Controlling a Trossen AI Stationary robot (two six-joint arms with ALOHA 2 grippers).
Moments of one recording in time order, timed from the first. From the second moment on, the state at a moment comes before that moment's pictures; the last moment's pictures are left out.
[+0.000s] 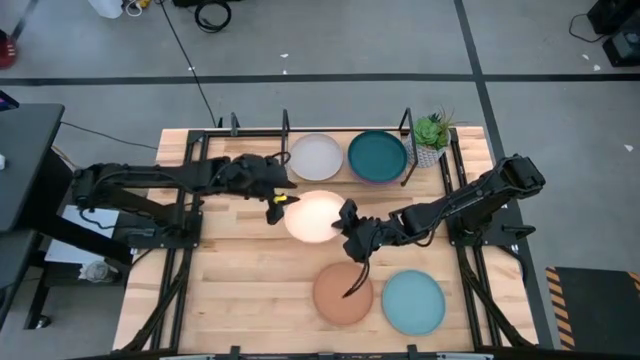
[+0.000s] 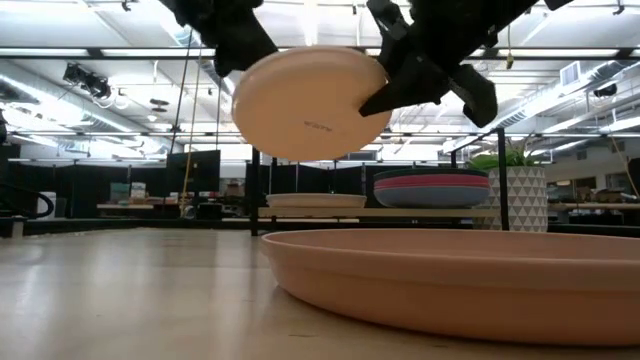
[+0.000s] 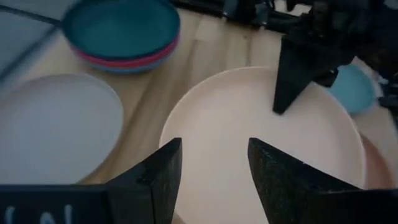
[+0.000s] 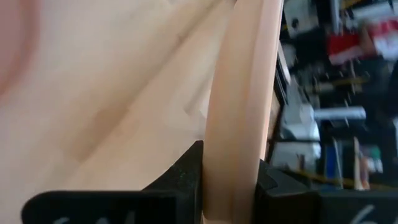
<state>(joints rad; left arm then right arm) 0.10 1.23 0.99 -0.33 -0.03 -0.17 0.29 1.55 0.94 -0.06 0.53 -0.85</state>
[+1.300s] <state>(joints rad) -0.24 0.87 0.62 -0.22 -0.45 -0.20 -0.15 1.71 1.07 0.02 0.42 -0.80</state>
